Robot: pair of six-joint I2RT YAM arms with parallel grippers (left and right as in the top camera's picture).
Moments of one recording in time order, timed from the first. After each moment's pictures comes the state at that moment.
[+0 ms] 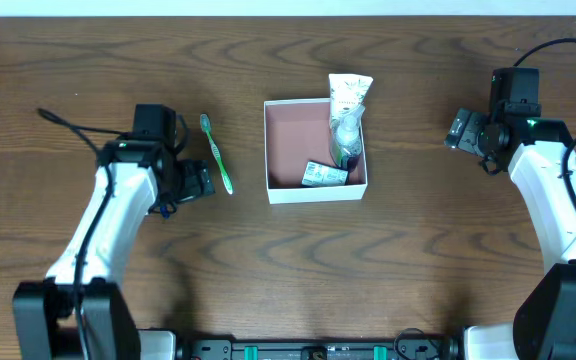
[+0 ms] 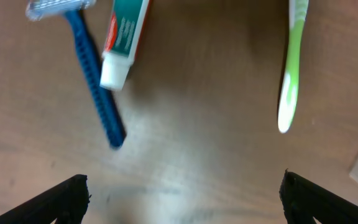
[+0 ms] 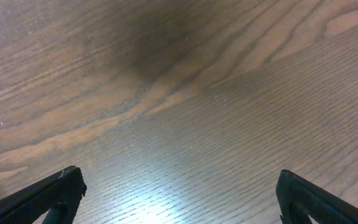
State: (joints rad) left arm -0.03 1.55 1.05 -0.88 -0.01 -0.34; right arm -0.07 1.60 1.21 -0.72 0.20 0.33
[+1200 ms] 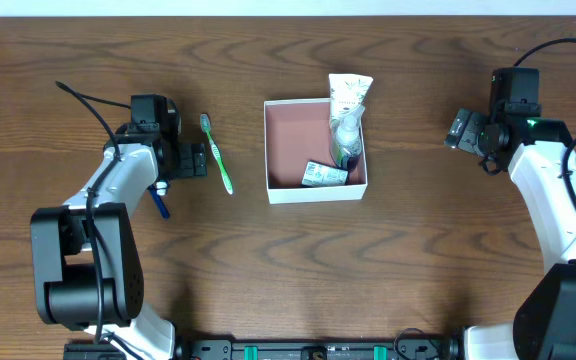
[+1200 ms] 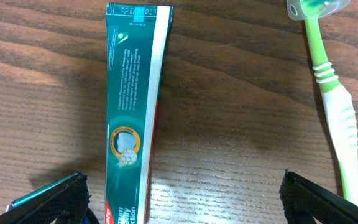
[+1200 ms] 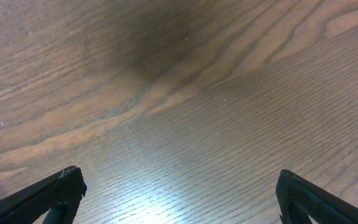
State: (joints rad) left arm 0.05 1.80 1.05 -0.48 -0.02 -0.04; right arm -0.07 1.60 1.21 -0.72 0.20 0.33
